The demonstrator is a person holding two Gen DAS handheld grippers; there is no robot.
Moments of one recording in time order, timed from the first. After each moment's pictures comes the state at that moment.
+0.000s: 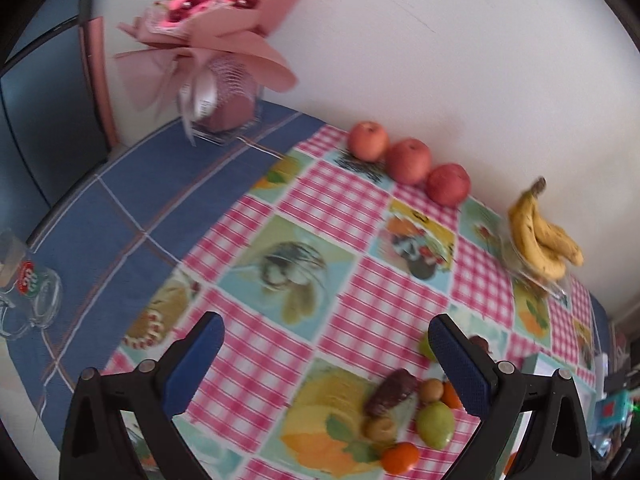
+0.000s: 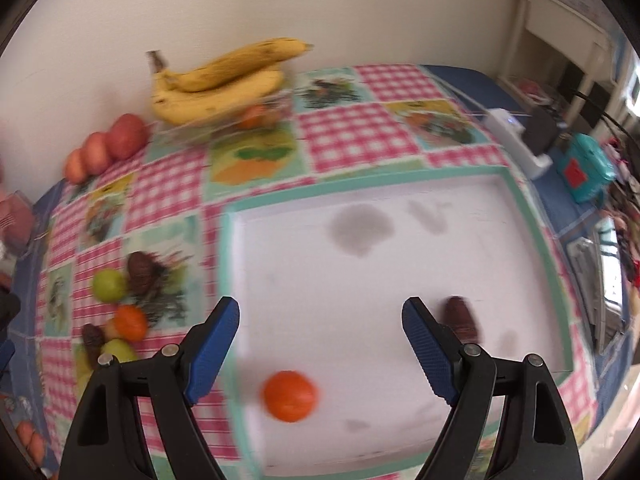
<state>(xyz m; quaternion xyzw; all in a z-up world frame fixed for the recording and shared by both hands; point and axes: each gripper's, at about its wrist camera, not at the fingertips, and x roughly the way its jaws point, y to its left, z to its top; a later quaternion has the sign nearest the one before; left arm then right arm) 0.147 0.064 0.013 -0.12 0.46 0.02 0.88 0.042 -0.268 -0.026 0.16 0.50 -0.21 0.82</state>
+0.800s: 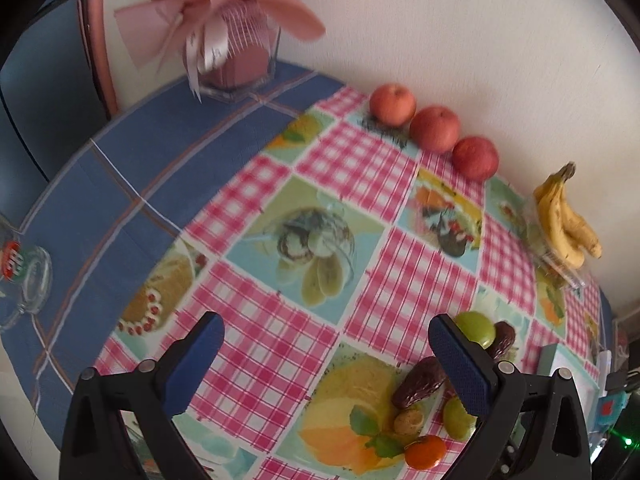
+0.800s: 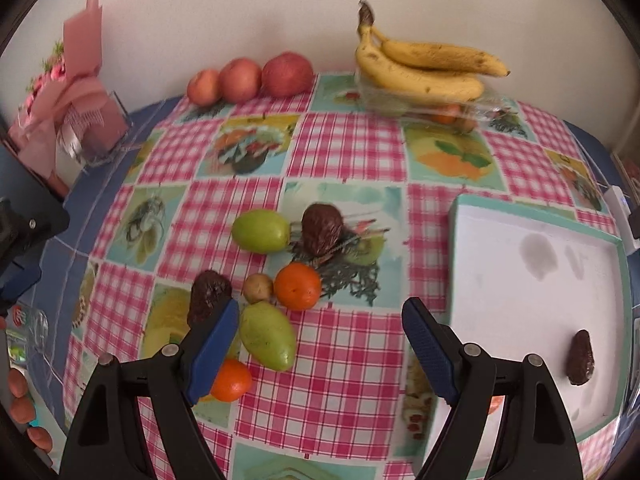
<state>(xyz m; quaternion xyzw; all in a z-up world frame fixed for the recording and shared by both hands) 0.163 0.072 -0.028 -0.13 0.52 0.02 0.84 0.091 -0.143 -0.042 0.09 0.53 -0.06 0.84</state>
